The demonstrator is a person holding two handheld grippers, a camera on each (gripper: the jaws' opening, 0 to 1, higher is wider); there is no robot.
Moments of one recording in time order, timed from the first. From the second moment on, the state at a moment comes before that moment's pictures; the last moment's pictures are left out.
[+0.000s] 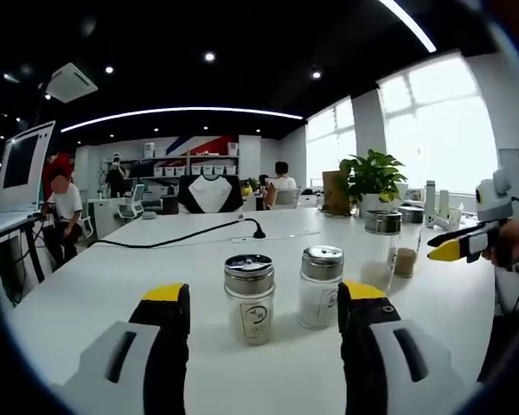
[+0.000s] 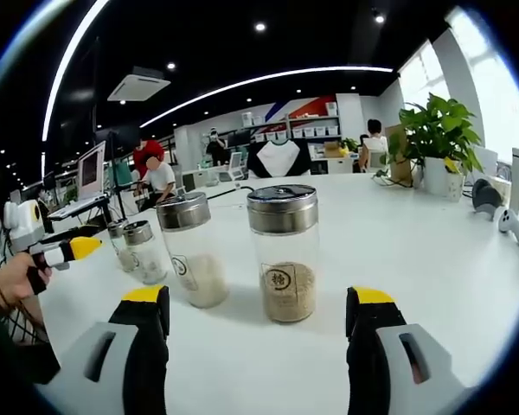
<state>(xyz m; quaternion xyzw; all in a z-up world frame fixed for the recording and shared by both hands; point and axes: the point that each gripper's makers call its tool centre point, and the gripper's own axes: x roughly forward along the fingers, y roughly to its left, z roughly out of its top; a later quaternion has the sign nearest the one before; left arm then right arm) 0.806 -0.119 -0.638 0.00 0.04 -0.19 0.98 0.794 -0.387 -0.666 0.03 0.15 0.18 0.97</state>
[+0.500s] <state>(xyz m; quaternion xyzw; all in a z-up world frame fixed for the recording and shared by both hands) 0.804 -0.121 -0.639 -0.01 0.03 -0.18 0.98 0.797 -0.386 -0.674 0.02 0.16 0.16 0.97</state>
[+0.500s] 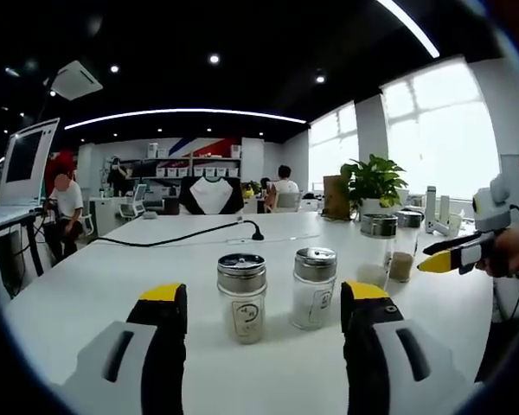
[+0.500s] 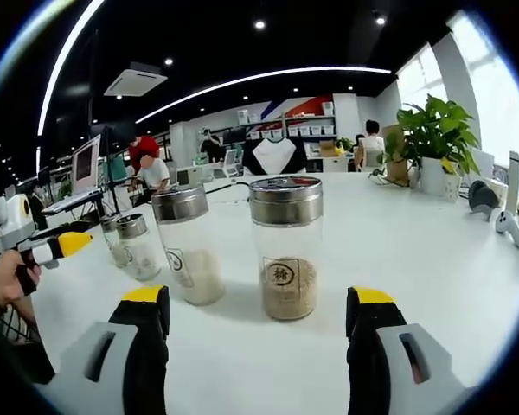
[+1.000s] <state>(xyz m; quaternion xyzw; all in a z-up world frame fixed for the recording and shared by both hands) 0.803 -0.120 -0.629 -0.02 0.02 -0.18 0.98 0.803 -0.389 -0.663 0.01 0.14 0.15 0.98</state>
